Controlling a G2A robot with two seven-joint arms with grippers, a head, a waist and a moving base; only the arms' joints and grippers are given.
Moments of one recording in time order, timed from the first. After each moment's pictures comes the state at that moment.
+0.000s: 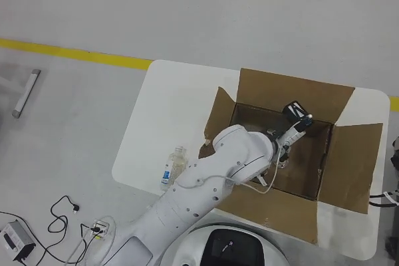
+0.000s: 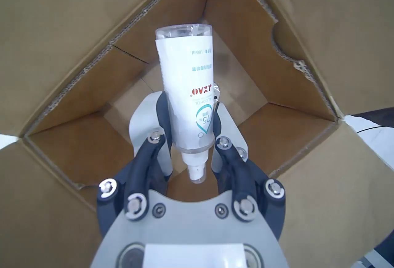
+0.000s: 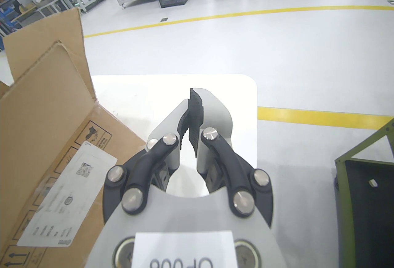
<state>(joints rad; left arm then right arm) 0.63 -1.75 -0.79 -1.49 1.19 -0.15 -1.15 -1.73 -1.00 2.08 -1.80 -0.76 -0.31 -0.04</state>
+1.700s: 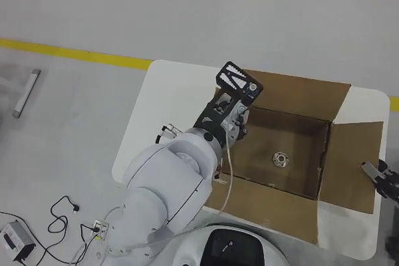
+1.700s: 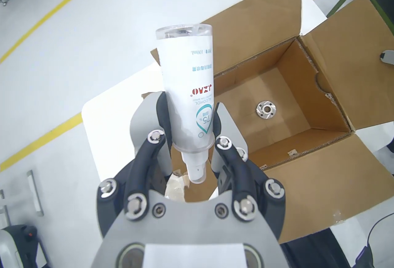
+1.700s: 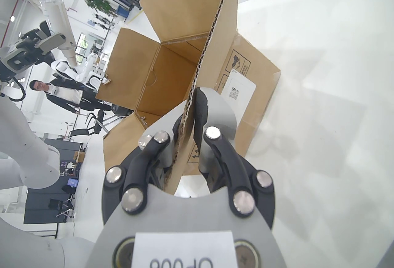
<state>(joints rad) 0.83 -1.68 -1.02 -2.16 1.55 -0.12 -1.38 -1.93 -1.00 2.29 -2.05 0.04 -0.43 0.74</state>
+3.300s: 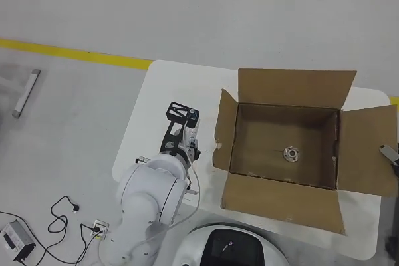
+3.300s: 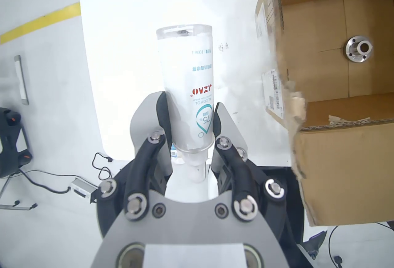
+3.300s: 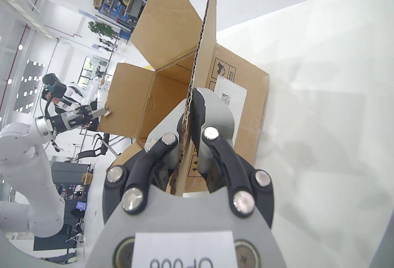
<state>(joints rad) 1.11 -1.65 -1.15 -2.13 1.72 -0.01 -1.46 -1.75 -0.97 2.29 -1.90 0.10 -0.36 0.80</state>
